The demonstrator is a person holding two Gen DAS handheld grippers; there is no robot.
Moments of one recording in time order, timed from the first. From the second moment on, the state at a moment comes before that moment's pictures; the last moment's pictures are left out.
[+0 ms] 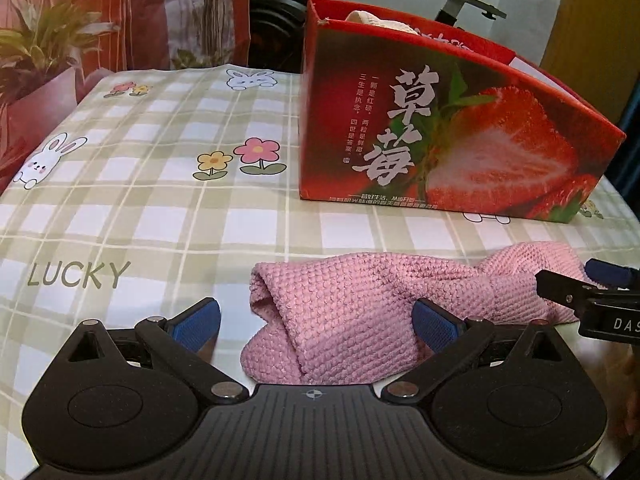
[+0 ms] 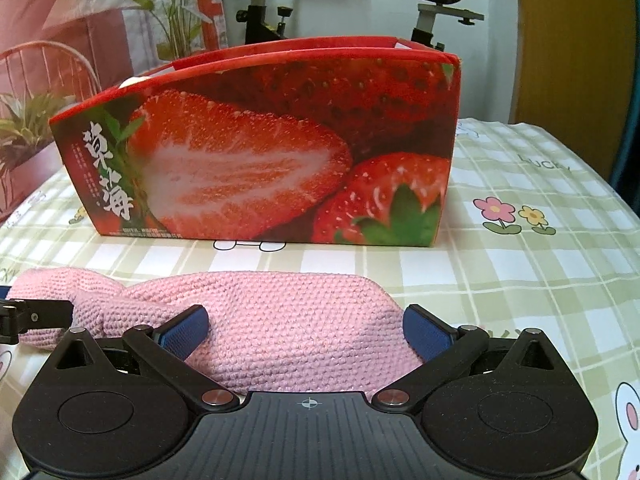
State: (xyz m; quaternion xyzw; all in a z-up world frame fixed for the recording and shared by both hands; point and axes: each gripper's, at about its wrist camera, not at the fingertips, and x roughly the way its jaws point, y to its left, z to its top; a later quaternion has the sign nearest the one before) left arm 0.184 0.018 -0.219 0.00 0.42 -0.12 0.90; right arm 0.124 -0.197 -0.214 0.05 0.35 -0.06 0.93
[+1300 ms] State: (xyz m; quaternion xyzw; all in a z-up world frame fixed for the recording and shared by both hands) left arm 0.173 0.012 -0.216 0.01 0.40 -0.13 0.91; right arm 0.122 -0.192 -0.213 0.04 0.35 -0.03 0.94
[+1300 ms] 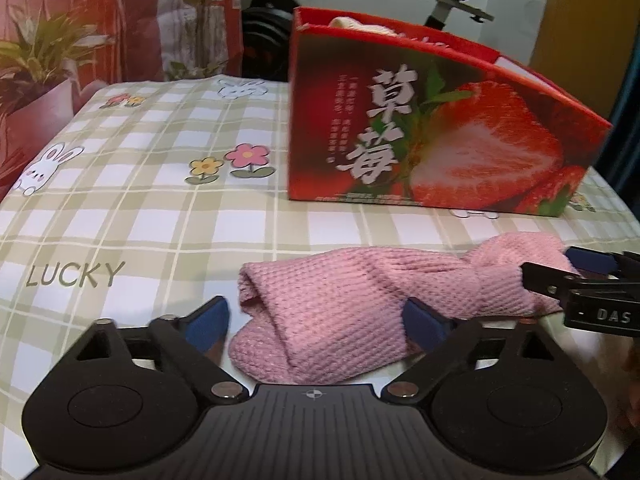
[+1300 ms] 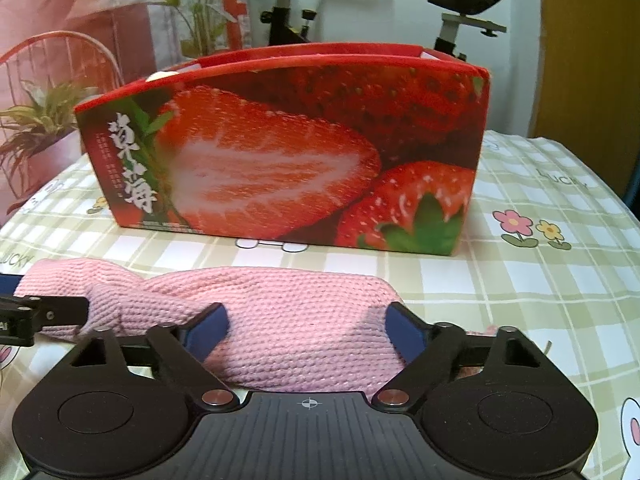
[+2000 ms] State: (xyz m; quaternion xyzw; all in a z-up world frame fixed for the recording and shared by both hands) left arm 0.166 0.009 -0.216 -0.01 0.39 -0.20 0.90; right arm 0.113 -0.191 -0.211 0.06 0.33 0.04 0.94
